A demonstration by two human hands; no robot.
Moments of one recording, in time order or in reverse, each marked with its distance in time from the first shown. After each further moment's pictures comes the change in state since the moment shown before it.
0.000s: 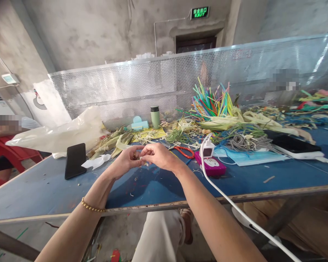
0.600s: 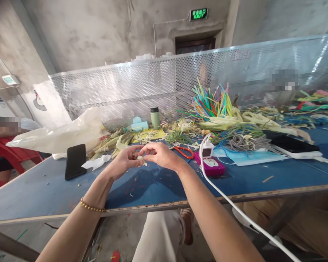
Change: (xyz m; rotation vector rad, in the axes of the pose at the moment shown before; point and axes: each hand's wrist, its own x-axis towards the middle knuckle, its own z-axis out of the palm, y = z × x) left_hand -0.004 0.008 -0.001 -0.008 -0.094 0.000; right_hand -0.003 -0.002 -0.008 -0.004 0.006 -0.039
